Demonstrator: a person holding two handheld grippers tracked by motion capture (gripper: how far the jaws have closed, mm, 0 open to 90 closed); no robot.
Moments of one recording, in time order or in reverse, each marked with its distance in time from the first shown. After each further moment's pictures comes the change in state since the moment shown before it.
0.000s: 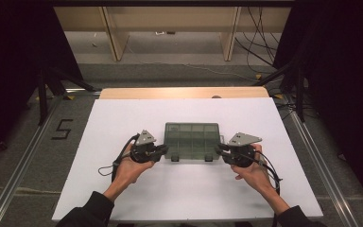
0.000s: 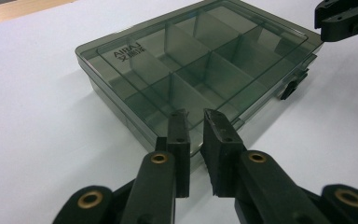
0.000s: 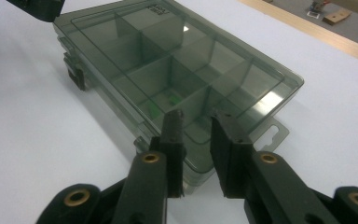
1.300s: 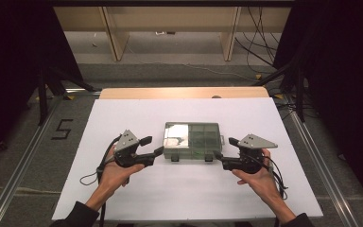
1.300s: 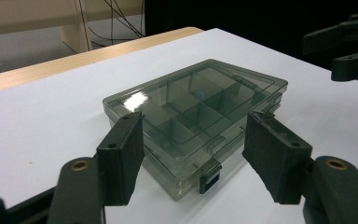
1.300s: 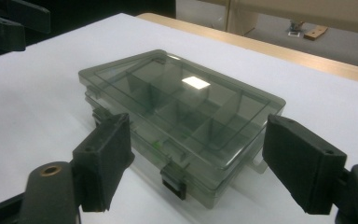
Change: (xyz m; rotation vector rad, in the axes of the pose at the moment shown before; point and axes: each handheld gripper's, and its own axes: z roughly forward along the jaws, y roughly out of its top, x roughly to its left) left arm -0.002 0.000 -0.052 -0.220 -0.003 -0.016; right arm 0.014 0.005 -0.035 -0.165 -0.025 0.145
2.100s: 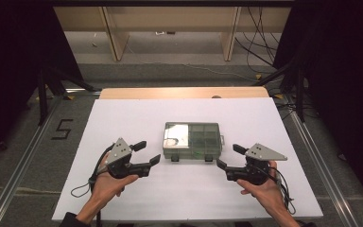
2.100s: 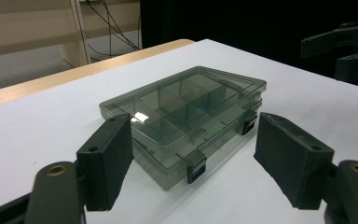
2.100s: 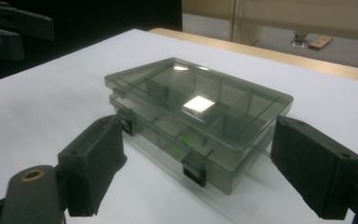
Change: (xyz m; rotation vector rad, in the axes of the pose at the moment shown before) left arm -0.013 -0.010 -0.025 -0.059 -0.015 0.058; right arm 0.012 -0.014 -0.023 -0.081 0.015 0.017
